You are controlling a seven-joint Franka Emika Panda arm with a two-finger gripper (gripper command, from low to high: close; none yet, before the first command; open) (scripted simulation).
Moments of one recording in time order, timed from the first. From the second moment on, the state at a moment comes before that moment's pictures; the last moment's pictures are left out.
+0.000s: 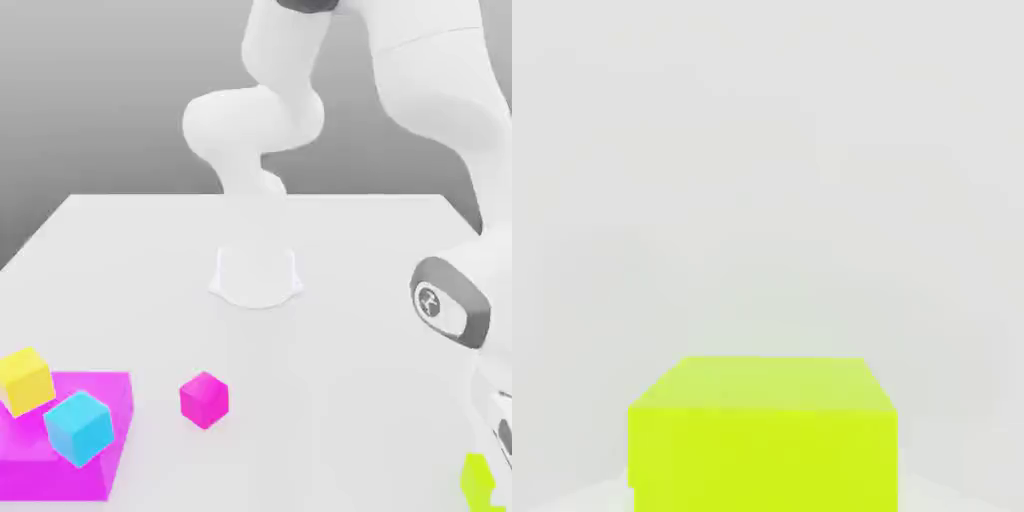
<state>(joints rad) 0.50 0.45 0.02 -2.22 -0.02 2.67 -0.20</state>
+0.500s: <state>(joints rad) 0.18 -0.05 -0.27 -2.71 -0.10 2.65 0.07</state>
